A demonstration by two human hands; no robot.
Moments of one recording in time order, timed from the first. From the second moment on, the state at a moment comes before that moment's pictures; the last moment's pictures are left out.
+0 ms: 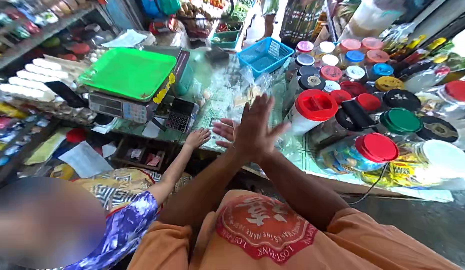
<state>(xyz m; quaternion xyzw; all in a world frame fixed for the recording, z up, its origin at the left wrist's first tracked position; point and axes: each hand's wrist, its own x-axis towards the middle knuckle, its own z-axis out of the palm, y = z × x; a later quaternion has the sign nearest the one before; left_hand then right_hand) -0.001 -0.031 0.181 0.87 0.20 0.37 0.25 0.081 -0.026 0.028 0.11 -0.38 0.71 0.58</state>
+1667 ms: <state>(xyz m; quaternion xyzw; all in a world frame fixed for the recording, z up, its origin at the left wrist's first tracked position) 0.057 -0.023 0.135 0.39 0.26 0.47 0.74 0.229 -0.065 0.165 -0.43 -0.49 0.52 0.54</state>
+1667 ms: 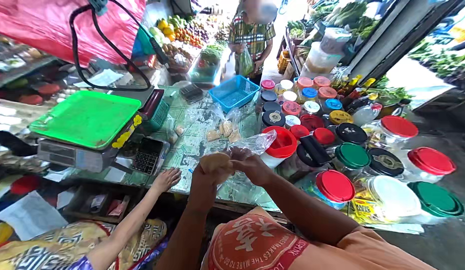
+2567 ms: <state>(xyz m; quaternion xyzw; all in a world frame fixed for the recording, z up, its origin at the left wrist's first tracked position) -0.051 0.011 0.171 0.83 0.12 0.36 0.42 0.103 -0.103 0.106 -0.57 -0.58 0.47 0.34</state>
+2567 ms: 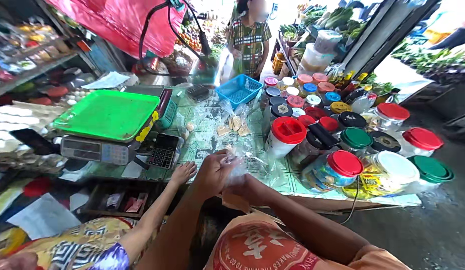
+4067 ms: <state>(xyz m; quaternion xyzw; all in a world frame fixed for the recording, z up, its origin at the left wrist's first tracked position) 0.028 -0.007 0.041 0.57 0.45 0.30 0.62 0.212 -0.044 0.057 -0.66 -0.46 0.56 0.19</state>
